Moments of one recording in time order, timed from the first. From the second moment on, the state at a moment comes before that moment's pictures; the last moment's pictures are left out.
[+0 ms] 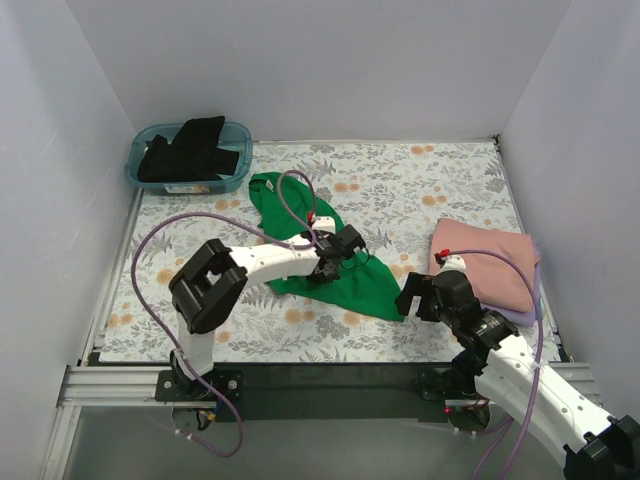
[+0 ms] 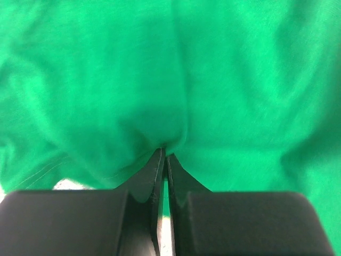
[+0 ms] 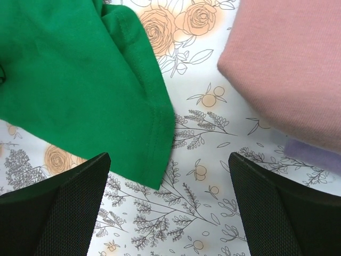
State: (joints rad) left arm -0.94 1.94 1.34 -0.71 -0.47 -0.94; right arm 0.56 0.58 0.30 -0.46 0.14 0.60
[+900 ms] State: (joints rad) left arm -0.68 0.87 0.73 -0.73 -0.69 -1.18; right arm 0.68 0.87 0.36 -0.41 0.04 0.68
